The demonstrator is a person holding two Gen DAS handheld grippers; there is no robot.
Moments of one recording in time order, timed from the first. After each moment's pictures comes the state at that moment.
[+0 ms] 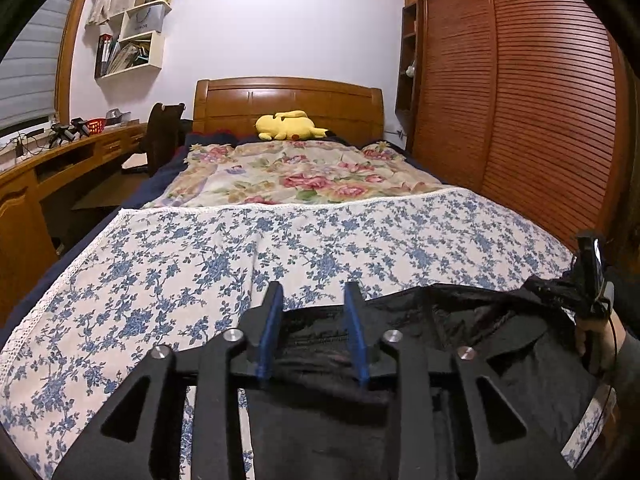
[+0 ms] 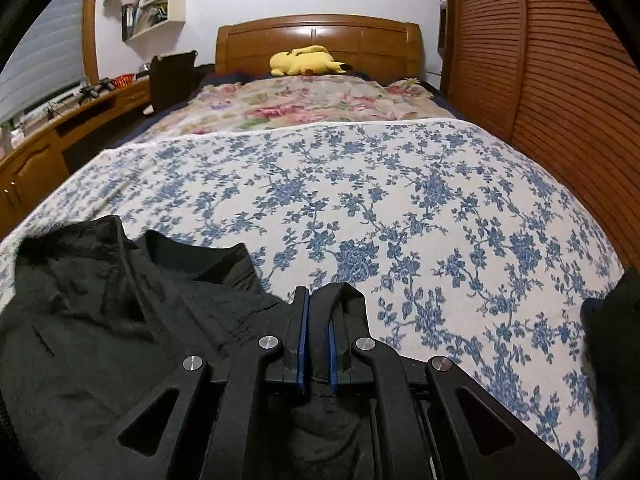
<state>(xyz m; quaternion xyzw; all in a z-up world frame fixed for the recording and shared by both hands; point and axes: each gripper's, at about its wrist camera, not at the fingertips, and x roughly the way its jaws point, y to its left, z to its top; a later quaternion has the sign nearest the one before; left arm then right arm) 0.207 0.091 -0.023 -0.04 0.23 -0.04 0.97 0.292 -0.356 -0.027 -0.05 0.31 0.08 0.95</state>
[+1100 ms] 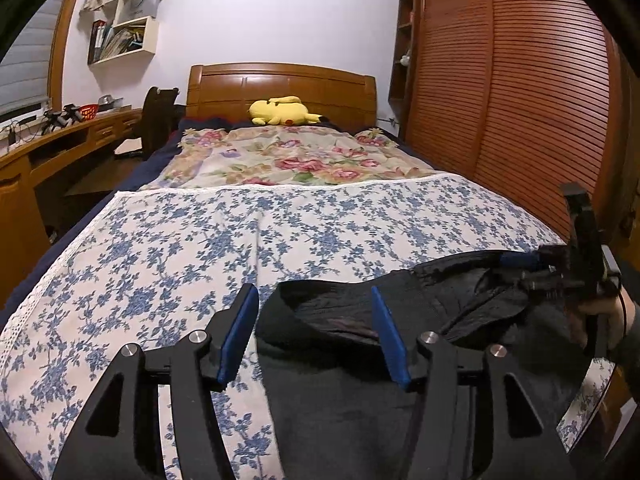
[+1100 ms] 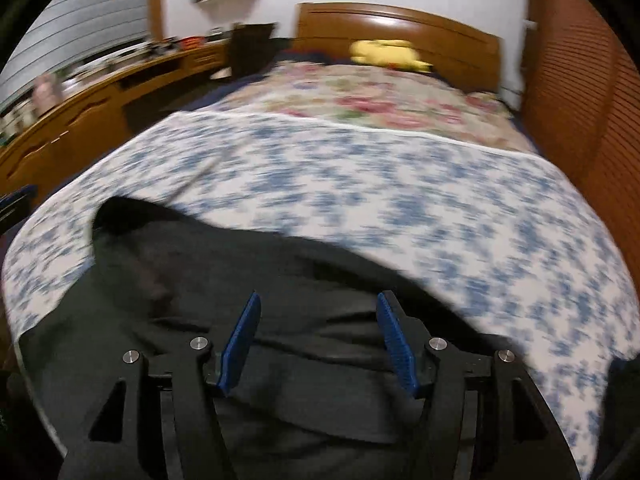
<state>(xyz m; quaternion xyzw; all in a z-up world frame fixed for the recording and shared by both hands) 0.189 0.120 -0.037 -0.05 0.25 -0.05 0.96 0.270 -0.220 0.011 -0.11 0.34 0.23 0.91</state>
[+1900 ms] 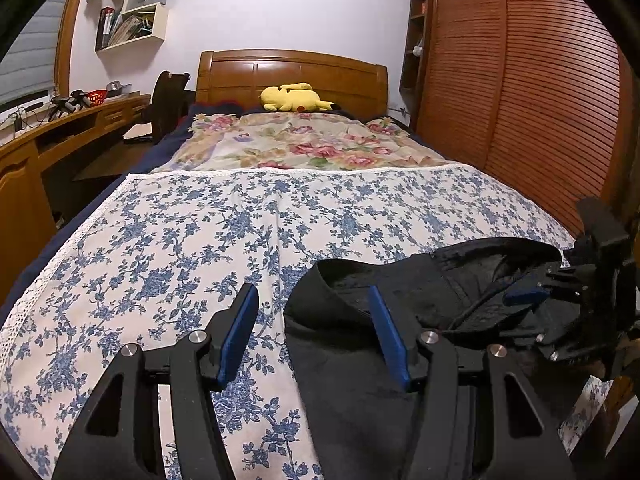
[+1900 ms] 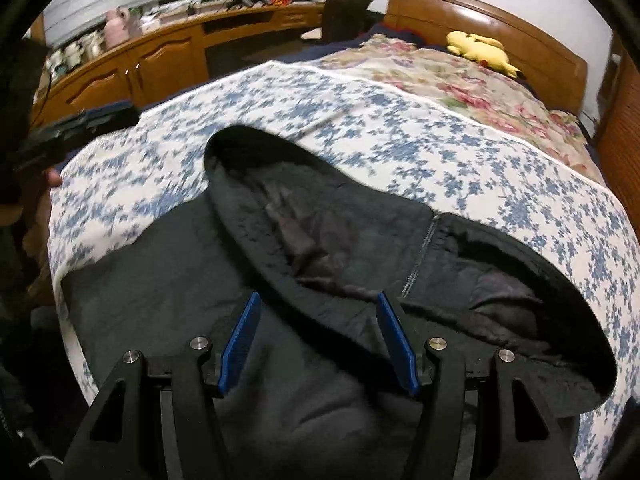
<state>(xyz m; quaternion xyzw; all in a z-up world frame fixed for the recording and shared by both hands) 0.186 0.142 -0.052 -0.05 0.28 -0.05 0.96 0.236 -0.154 -0.011 -0.19 0.38 0.31 0.85</state>
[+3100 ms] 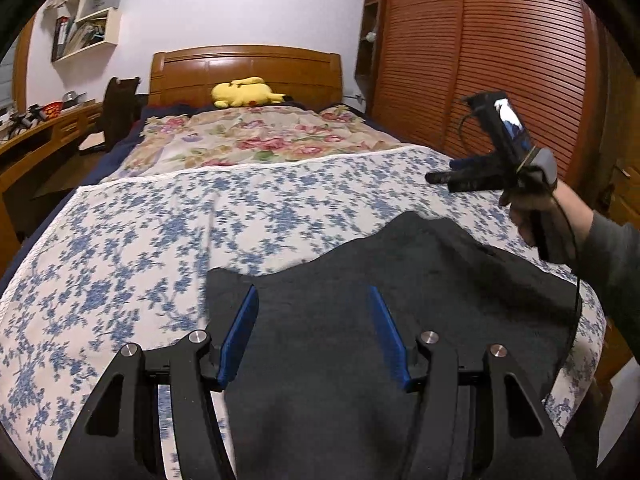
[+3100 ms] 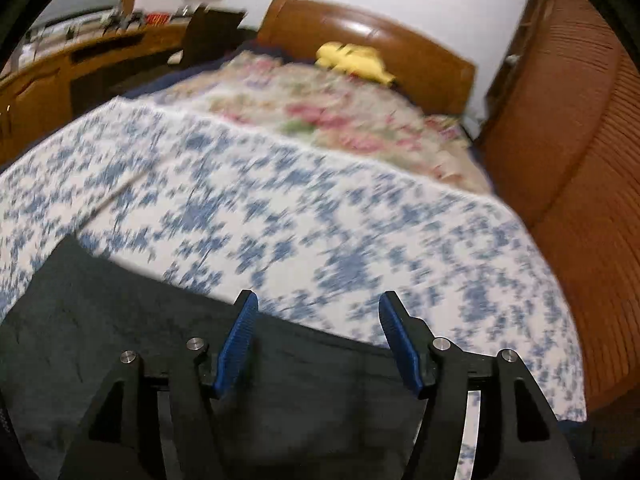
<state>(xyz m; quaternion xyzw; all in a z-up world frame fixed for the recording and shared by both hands) 0.199 0.077 -0.052 -0.02 0.29 -0.12 0.95 0.372 -0.210 0.038 -0.18 0.31 0.09 0.93</state>
